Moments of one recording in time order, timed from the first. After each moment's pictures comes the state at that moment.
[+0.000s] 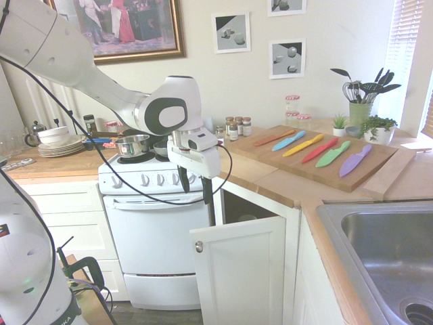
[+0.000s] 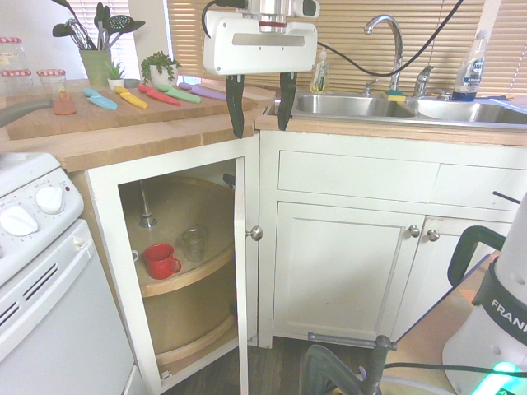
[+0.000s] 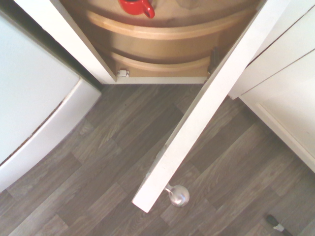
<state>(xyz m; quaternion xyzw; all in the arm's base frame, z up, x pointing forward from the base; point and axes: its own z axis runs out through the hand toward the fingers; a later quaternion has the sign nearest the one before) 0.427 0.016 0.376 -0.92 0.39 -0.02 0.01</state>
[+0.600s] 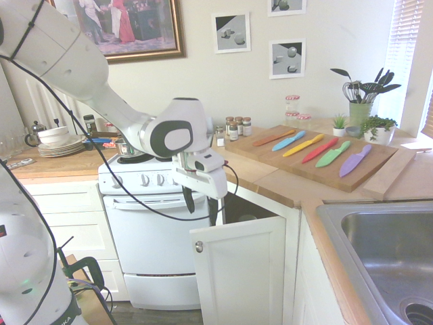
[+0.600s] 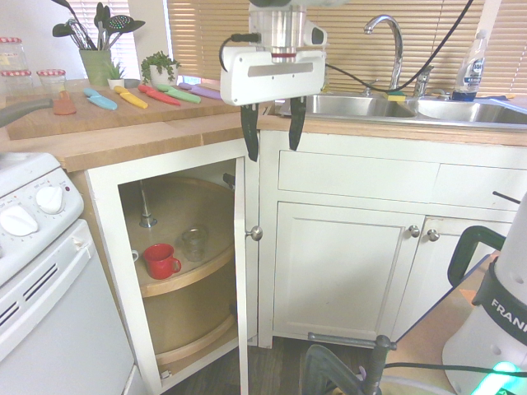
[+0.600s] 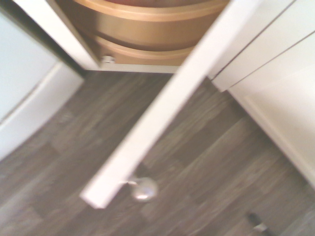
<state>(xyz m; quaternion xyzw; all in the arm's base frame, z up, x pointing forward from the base) 0.419 -0.015 0.318 -0.93 0.36 -0.03 -0.02</state>
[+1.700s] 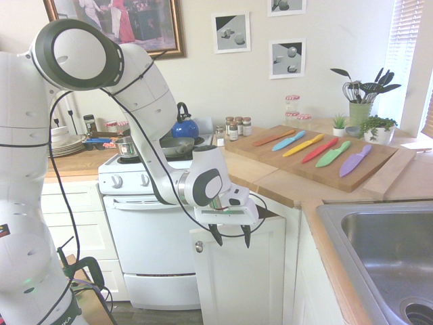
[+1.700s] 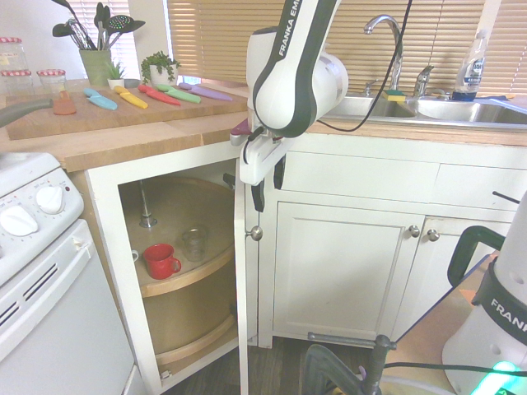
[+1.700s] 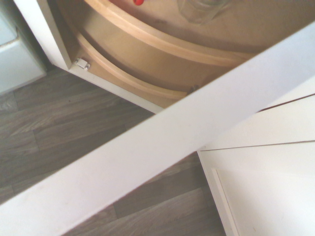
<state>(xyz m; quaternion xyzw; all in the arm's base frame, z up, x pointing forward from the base) 0.483 -0.039 0.194 -0.98 0.18 -0.10 -0.05</state>
